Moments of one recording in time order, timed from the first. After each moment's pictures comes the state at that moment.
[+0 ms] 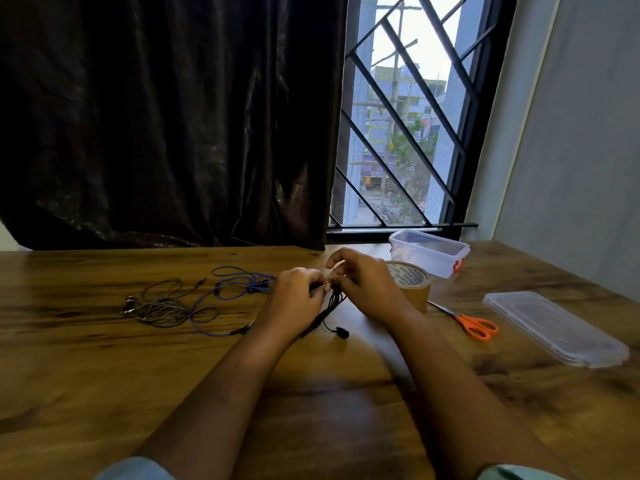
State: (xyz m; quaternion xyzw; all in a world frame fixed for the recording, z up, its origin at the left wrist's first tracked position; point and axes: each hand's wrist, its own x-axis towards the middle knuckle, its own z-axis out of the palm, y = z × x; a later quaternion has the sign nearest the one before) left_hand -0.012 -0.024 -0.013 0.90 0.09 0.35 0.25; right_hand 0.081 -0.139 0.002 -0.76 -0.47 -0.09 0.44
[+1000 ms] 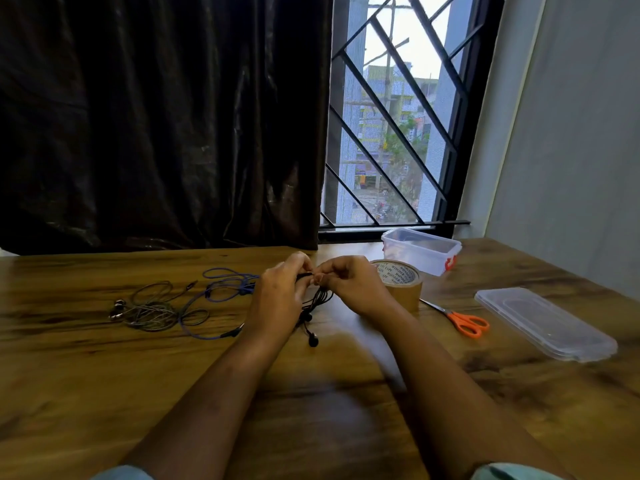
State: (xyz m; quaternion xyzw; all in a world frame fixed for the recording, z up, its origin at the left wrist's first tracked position) left_hand -0.015 -0.022 -0.016 0.86 0.05 0.45 0.24; right_hand 0.083 -0.130 -0.003 -0.74 -0.42 0.01 0.52
